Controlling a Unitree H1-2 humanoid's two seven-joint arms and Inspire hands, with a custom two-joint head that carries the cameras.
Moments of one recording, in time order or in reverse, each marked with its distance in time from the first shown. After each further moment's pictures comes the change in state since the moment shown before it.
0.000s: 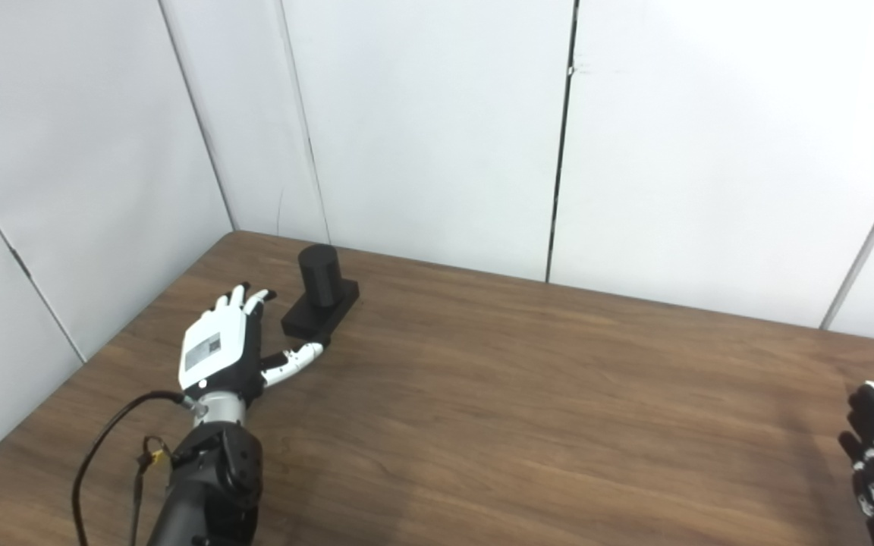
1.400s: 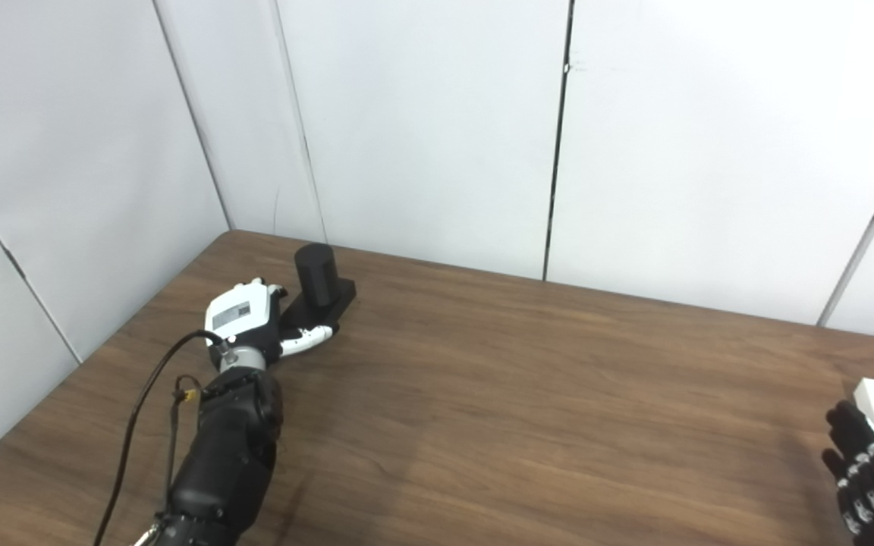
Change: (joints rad) left arm -0.218 0.055 -0.001 0.326 0.153 -0.001 -0.122; right arm 0.059 0.000 0.005 -0.076 0.002 0.063 -0.002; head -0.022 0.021
